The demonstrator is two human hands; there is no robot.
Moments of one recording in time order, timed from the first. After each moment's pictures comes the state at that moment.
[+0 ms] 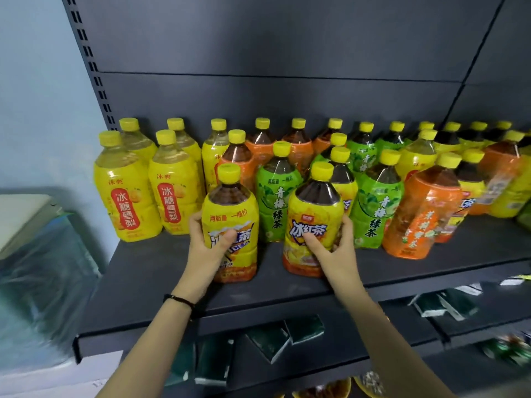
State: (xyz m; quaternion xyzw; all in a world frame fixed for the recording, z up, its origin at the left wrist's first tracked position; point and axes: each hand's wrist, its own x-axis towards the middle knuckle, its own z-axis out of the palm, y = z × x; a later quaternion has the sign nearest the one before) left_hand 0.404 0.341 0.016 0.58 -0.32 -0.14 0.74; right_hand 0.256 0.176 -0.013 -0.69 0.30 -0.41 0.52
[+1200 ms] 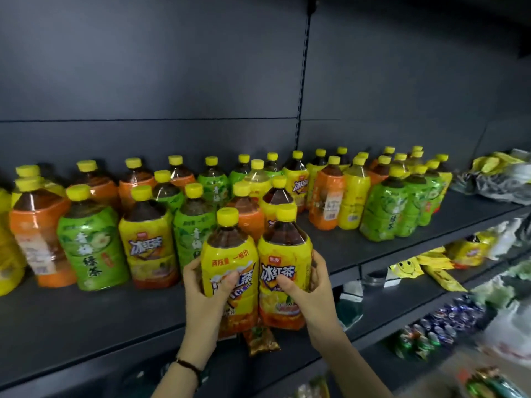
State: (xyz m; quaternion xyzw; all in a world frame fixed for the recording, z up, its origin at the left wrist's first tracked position) left_hand 0.157 0.141 0.003 0.56 -0.29 -0.20 0.76; right_hand 0.013 0.034 -0.001 -0.57 0.28 -0.45 0.63
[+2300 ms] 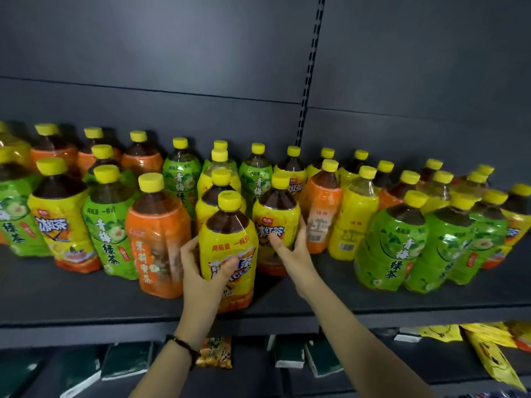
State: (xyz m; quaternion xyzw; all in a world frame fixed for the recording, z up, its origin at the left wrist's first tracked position) left_hand 0.075 -0.041 0.002 0.59 -0.25 -0.02 0.77; right_hand 0.019 -0.214 0.003 -0.69 0.18 -0.29 0.64
